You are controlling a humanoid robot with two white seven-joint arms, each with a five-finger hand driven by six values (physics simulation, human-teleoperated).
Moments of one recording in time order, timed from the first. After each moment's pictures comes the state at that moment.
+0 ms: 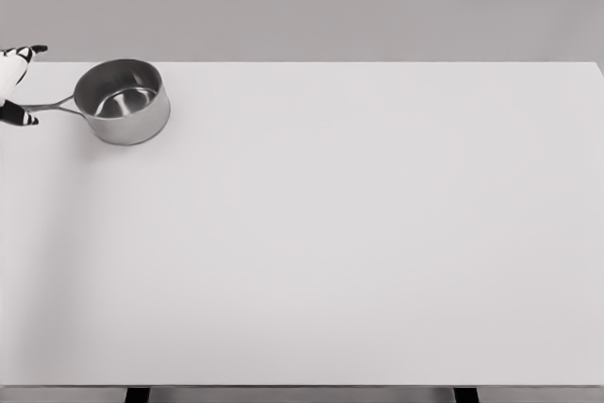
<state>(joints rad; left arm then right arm) -0.55 0.55 -0.09 -1.06 -0.85 -0.11 -0.27 0.06 0.00 -0.08 0.05 -0.27 -0.07 0.21</state>
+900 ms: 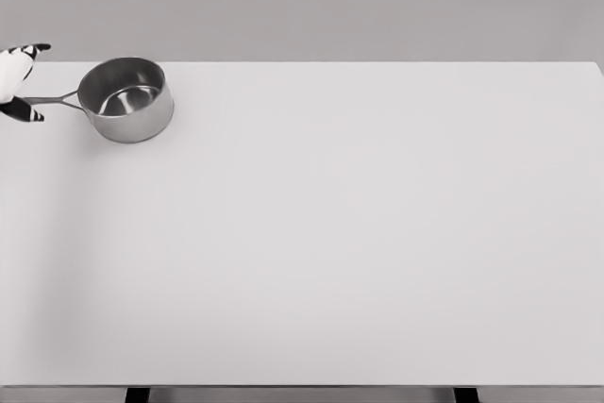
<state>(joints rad) -0.62 0.52 -0.13 -0.94 -0.87 -0.09 -0.23 0.06 0.00 -0.08 0.05 -0.27 -0.07 0.21</state>
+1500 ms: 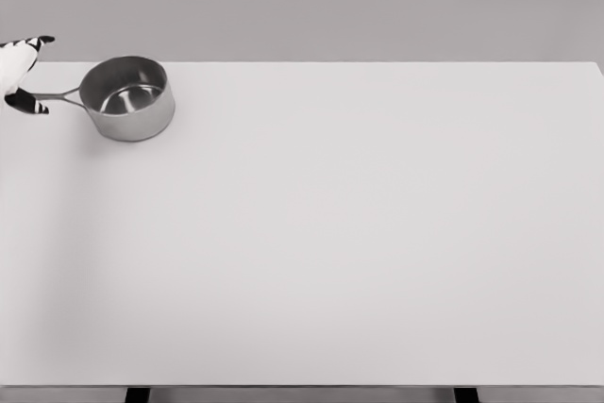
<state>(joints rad) -0.67 0.50 -0.15 -0.89 -0.87 -0.09 -0.23 0.06 0.00 -0.08 0.05 -0.27 -0.07 0.21</state>
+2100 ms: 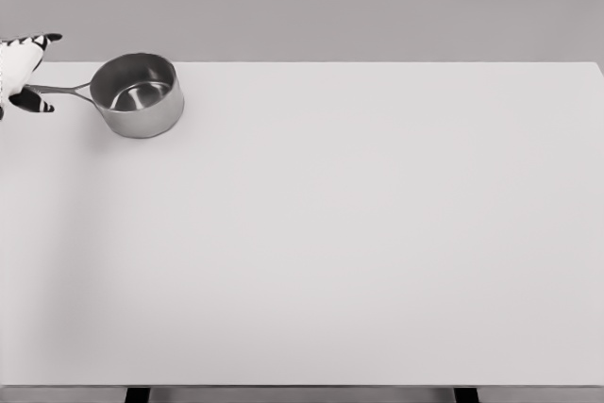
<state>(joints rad) -0.64 0.51 -0.15 -0.97 -0.86 -0.10 -0.23 0.06 0.00 -0.08 0.05 -0.27 -0.07 0.21</state>
